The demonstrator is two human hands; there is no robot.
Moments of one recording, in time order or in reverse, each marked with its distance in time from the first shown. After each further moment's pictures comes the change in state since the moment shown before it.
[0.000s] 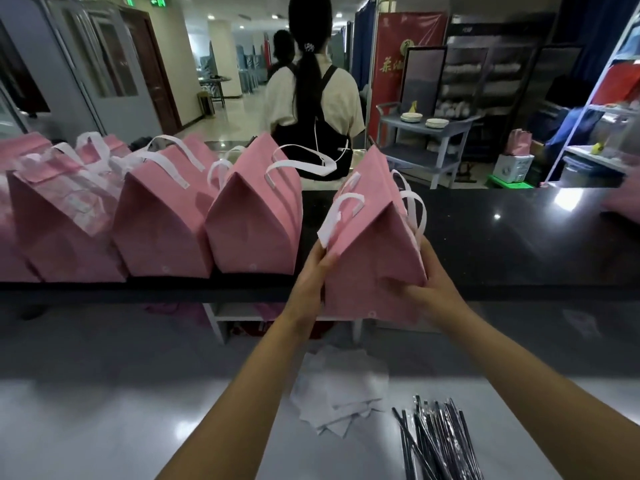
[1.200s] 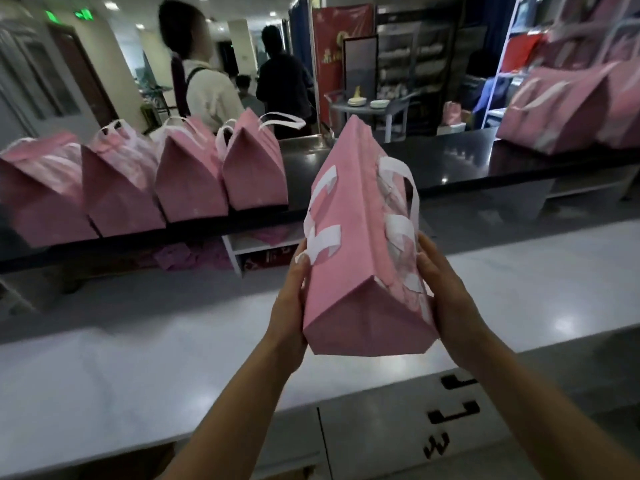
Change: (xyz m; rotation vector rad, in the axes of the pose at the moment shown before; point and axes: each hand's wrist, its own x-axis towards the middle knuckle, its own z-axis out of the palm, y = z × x) left_hand -0.323 0.059 -0.013 -0.157 -0.081 -0.227; right_hand -0.338 -0.120 0.109 0.280 0.144 0.001
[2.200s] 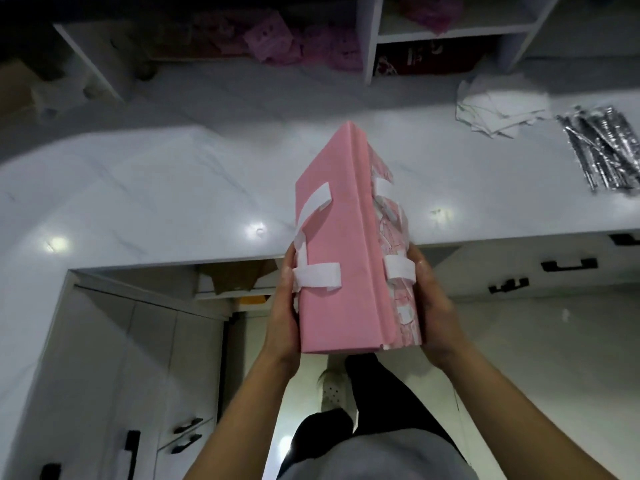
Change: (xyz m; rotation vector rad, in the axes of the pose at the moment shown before) left_hand -0.182 -0.089 -0.356 -0.192 0.330 -0.258; right_hand -0.117 0.244 0.306 0.173 0.109 0.595
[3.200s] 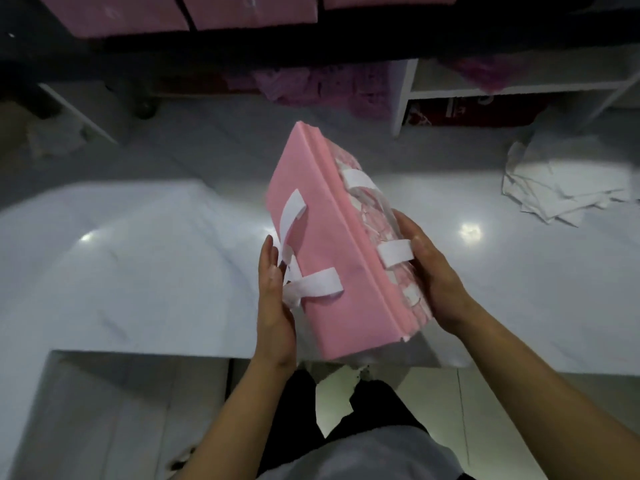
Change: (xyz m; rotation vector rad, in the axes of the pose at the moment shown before) left_hand 0.155 0.077 0.041 0.267 0.259 0.245; right_hand 0.217 -0.097 -0.006 -0.292 -0.259 0.039
